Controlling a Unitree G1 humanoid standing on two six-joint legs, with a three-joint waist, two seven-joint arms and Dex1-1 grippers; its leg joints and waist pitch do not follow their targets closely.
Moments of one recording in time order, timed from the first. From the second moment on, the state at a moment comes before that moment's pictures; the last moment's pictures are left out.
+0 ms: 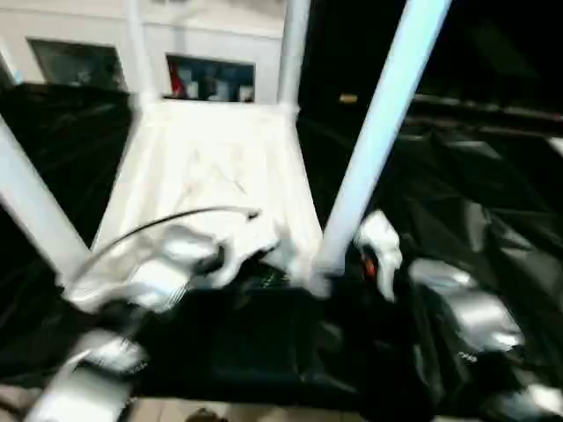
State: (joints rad) left arm -0.65 0.19 -0.31 0.60 0.13 0.28 -0.90; right arm -0.43 -0.17 0.07 0.45 0.15 0.32 0.54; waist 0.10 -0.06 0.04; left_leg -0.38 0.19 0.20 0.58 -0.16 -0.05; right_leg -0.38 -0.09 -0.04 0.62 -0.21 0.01
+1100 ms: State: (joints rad) left arm -0.58 0.35 -0.33 0.48 0.05 0.20 -1.24; right arm -0.35 -0.38 0.21 0.25 0.19 0.31 0.98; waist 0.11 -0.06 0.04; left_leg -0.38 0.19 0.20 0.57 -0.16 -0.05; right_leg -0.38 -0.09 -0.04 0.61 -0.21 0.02
